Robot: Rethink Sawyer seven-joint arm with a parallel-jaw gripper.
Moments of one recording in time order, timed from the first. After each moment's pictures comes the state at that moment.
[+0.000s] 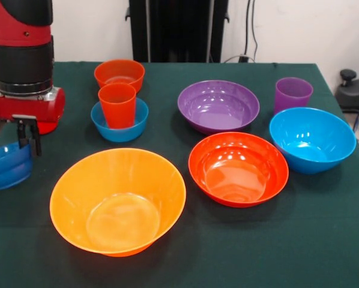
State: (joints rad) arm -0.84 -0.49 0.44 1.42 -0.61 0.53 1.63
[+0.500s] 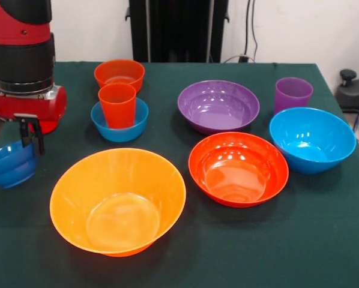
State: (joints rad) arm -0.85 -0.49 0.44 1.42 -0.57 0.56 1.63
